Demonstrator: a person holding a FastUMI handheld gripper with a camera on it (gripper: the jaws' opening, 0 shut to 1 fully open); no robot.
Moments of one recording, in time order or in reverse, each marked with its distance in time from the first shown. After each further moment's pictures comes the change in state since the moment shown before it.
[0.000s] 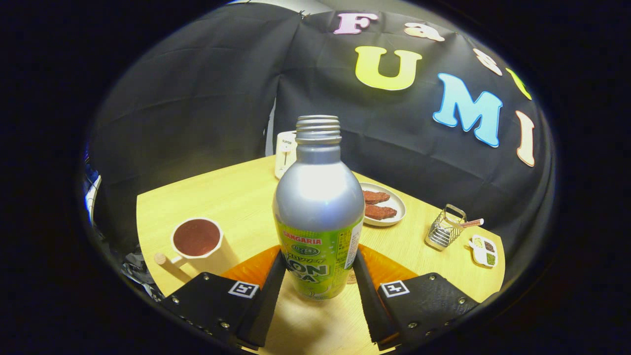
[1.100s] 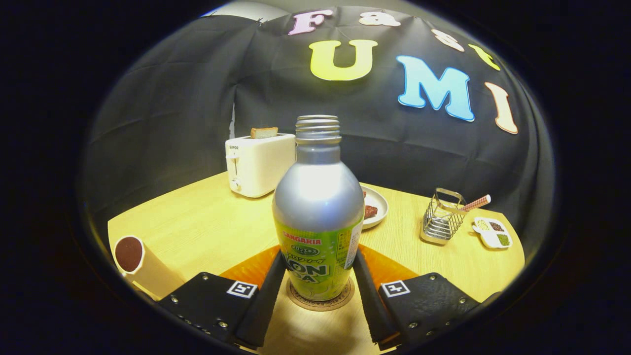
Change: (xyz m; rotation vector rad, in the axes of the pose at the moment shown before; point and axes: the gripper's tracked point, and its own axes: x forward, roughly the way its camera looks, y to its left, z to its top) arm 0.073 -0.050 -0.022 0.161 -0.047 -0.120
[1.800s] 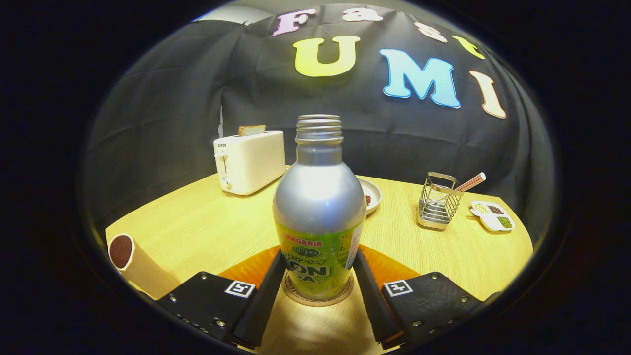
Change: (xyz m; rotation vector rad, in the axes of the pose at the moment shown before) arm 0.000 -0.005 -0.019 0.077 0.012 -0.044
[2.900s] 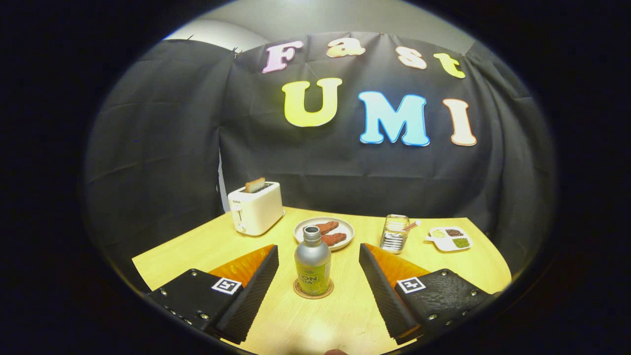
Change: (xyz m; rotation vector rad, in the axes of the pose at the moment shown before) arm -0.171 -0.013 0.111 0.049 -0.195 -0.071
